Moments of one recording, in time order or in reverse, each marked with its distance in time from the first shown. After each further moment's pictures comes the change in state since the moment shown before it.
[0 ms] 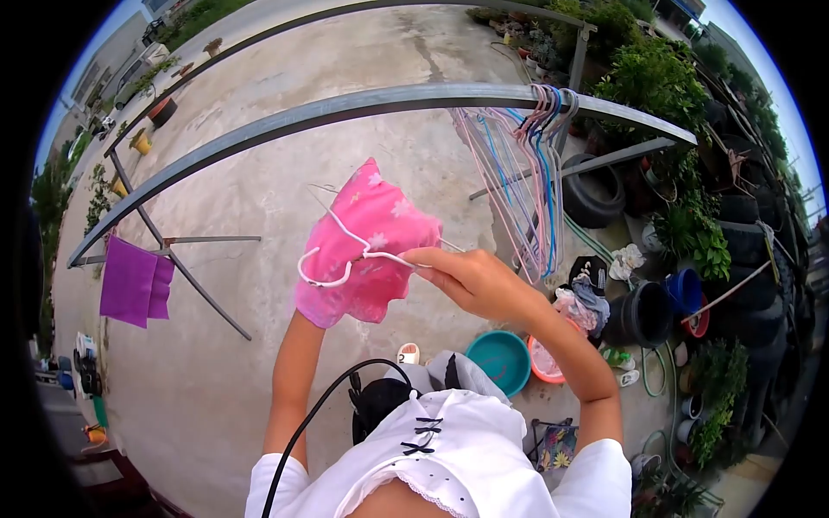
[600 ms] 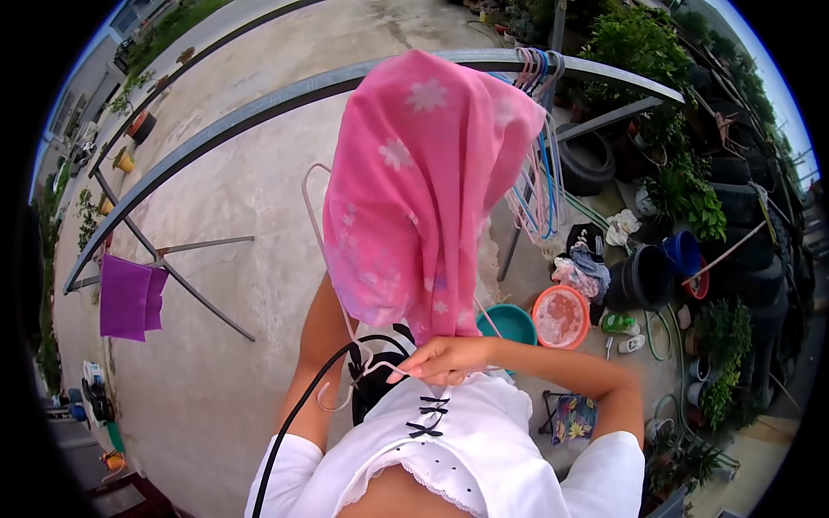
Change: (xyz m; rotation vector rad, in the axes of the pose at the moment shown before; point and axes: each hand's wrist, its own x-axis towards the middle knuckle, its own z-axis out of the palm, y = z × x) left_hand 0.060 -0.002 0.046 0.374 -0.220 0.052; right_hand -0.077 0.015 0.119 1.438 -0.891 0.595
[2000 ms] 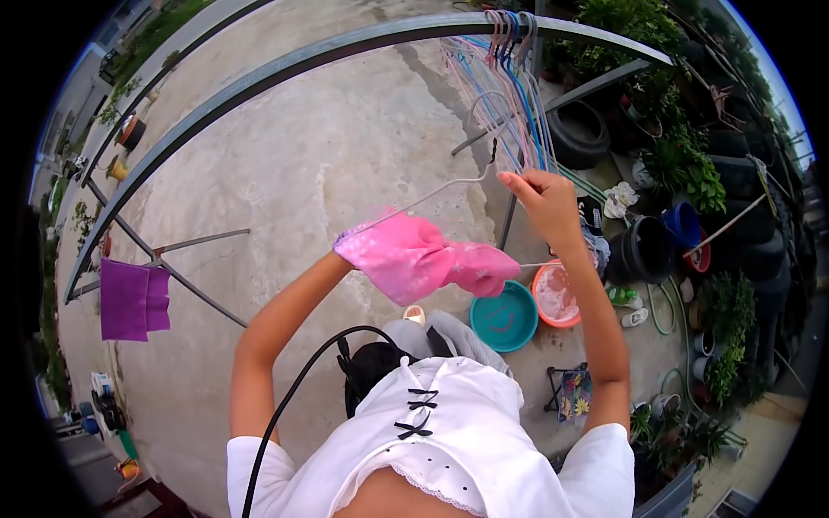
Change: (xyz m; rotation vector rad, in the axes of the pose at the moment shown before) left_hand -0.042 -0.032 0.014 0.101 -0.326 -0.243; right_hand -0.114 -0.069 -0.029 -1.085 1.732 -0.588
